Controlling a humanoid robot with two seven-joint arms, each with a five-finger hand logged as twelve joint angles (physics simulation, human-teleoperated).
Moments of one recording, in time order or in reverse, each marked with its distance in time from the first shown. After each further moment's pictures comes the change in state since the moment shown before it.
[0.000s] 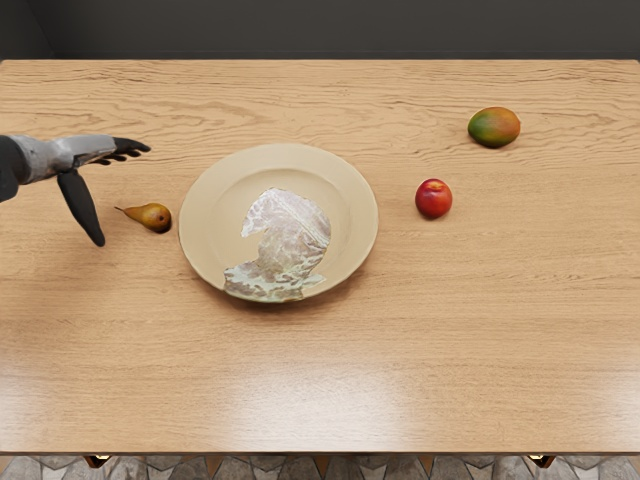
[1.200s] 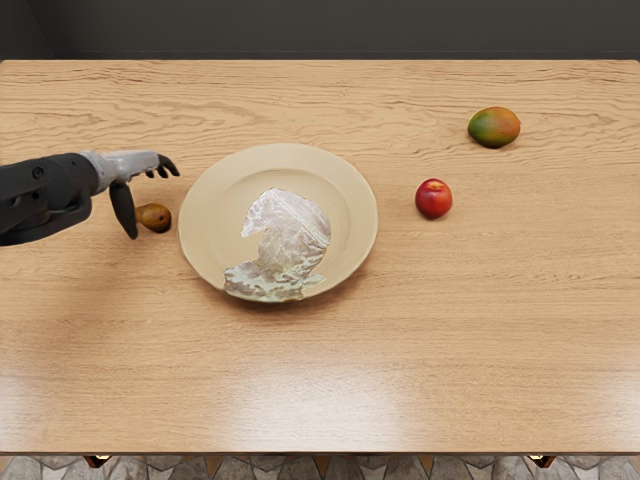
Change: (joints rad) left arm 0.045 -0.261 0.055 0.182 0.294 0.104 0.065; right arm 0.003 0.000 -0.002 0.000 0.001 0.001 0.000
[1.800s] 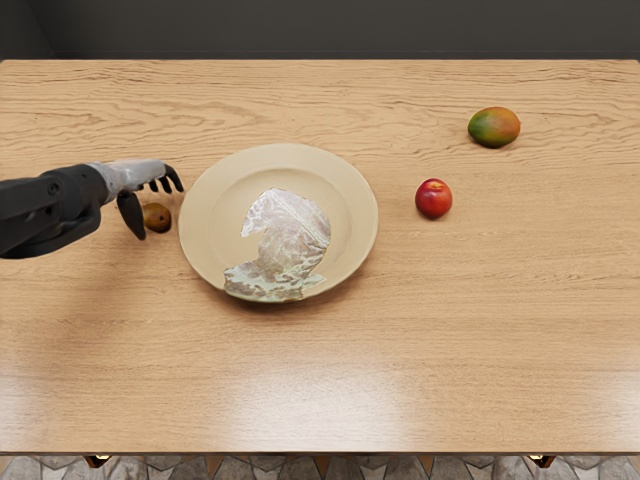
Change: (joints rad) left arm 0.015 -0.028 0.035 0.005 0.020 0.058 0.002; right arm -0.002 0.000 -0.001 0.000 0.000 0.000 0.000
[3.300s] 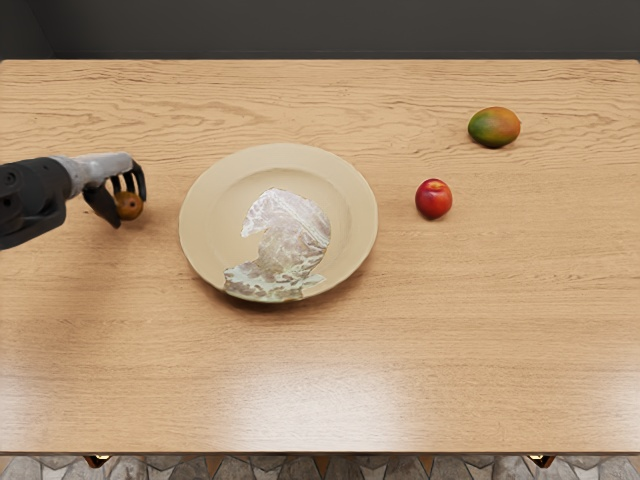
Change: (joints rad) left arm -0.050 0.120 0.033 -0.095 -0.072 -0.013 0.043; right arm 0.000 0.000 0.001 -0.007 0.000 0.000 0.000
